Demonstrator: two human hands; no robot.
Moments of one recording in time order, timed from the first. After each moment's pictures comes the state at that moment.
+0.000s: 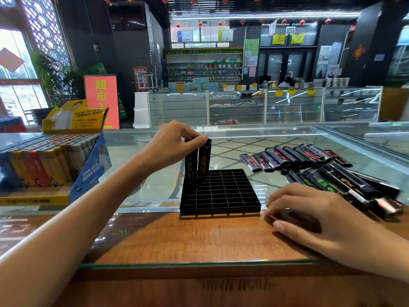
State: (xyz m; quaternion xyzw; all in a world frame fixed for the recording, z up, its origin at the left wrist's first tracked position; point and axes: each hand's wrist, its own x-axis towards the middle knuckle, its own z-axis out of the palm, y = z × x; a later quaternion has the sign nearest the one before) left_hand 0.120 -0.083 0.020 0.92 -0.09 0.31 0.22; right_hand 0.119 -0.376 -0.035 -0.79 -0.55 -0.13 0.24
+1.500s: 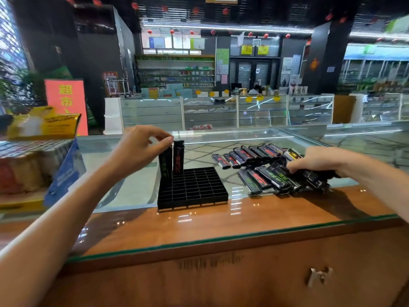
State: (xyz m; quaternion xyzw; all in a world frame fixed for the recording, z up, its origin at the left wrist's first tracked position) left_hand 0.098 -0.081 0.019 0.90 -0.13 0.37 0.19; right_hand 0.194 -0.425 0.020 -0.98 -0.03 0.05 0.20
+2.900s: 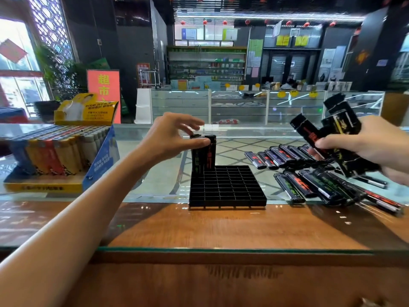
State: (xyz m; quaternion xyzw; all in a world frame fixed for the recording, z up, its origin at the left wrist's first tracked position) left_hand 0.099 -0.071 0.023 0.91 -0.08 0.31 0.26; right_hand 0.169 -0.392 0.041 -0.83 -0.20 -0.02 0.52
